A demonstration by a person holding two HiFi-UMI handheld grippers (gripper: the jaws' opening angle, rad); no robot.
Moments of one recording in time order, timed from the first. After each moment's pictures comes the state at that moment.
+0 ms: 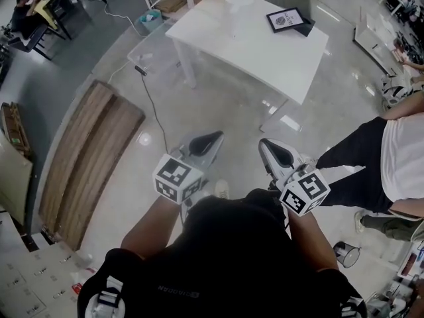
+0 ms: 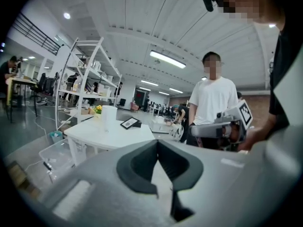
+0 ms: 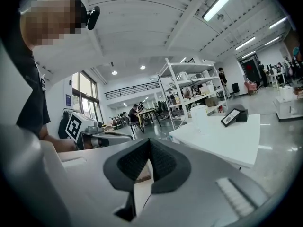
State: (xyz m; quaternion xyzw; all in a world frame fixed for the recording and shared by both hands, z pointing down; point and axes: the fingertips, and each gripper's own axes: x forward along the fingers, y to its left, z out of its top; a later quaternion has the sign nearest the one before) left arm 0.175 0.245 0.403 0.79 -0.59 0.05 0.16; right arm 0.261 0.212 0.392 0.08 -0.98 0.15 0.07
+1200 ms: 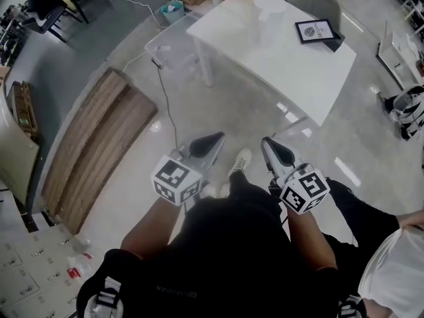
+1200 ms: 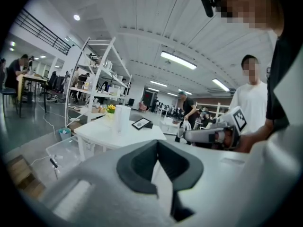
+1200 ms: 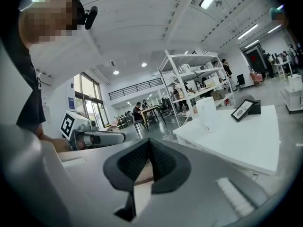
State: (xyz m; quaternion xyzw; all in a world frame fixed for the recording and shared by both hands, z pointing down) left arm 0.100 0.211 0.415 0.75 -0.63 0.03 0.18; right arm 0.179 0.156 0.420 0.04 -0.98 0.18 0.08
